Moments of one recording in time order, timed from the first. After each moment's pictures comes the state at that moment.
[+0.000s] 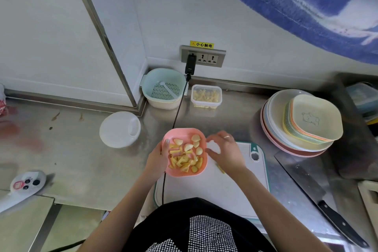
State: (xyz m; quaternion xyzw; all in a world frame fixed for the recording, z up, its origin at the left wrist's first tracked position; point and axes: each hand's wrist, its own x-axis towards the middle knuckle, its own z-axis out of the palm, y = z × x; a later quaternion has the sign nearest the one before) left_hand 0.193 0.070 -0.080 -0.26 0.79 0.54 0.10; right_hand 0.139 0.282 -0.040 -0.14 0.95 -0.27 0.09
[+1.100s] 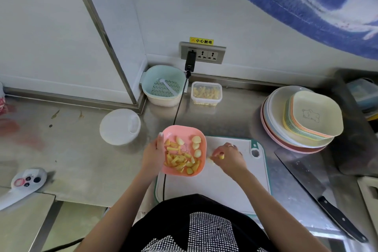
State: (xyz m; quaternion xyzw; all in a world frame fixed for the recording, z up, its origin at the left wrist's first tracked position) left_hand 0.189 0.066 -0.078 -0.29 0.83 0.48 0.03; right_hand 0.148 0.293 -0.065 -0.02 0.95 -0.22 0.21
